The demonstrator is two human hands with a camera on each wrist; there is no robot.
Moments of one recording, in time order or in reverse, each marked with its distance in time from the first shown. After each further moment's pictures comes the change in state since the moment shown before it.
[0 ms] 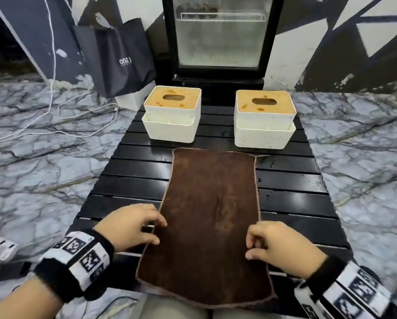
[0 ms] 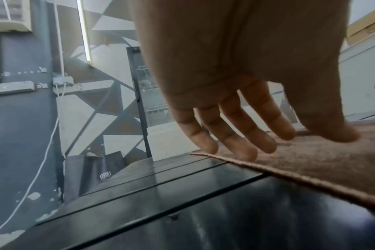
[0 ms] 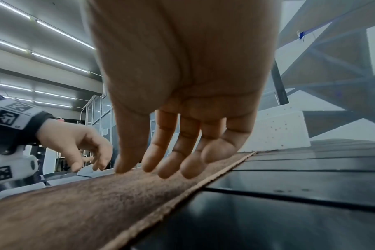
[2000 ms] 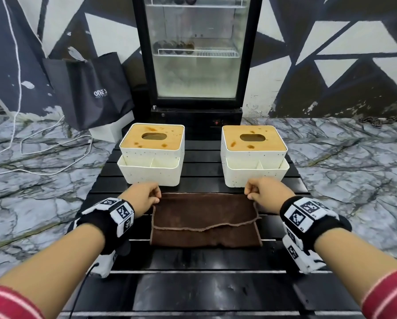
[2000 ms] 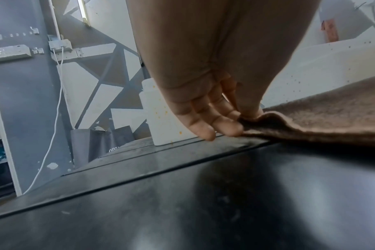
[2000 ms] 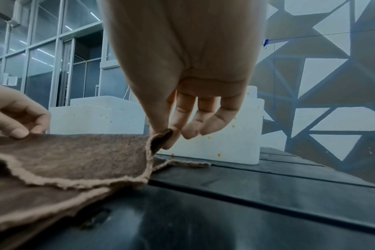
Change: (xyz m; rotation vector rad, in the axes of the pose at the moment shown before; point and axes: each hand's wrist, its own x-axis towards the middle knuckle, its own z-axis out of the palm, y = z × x) left_hand 0.173 -0.044 -0.068 -0.053 0.177 -0.190; right_hand 0.152 0.062 -0.097 -0.028 0.285 0.245
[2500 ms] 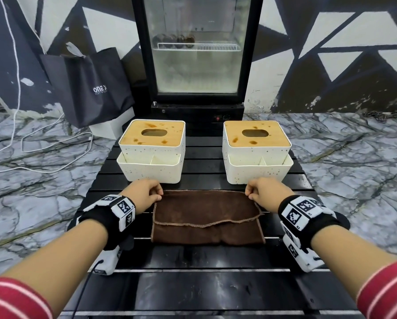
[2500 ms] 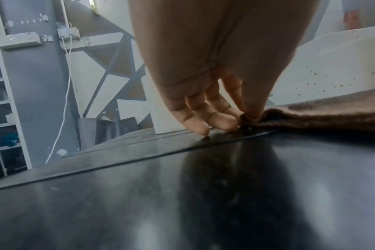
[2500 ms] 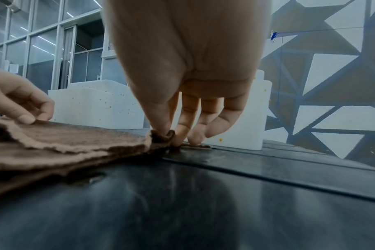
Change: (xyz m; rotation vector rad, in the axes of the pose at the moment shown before) left_hand 0.006 -0.002 0.003 -0.038 0.007 -0.001; right_hand 0.006 0.001 0.010 -0.045 -0.080 0.047
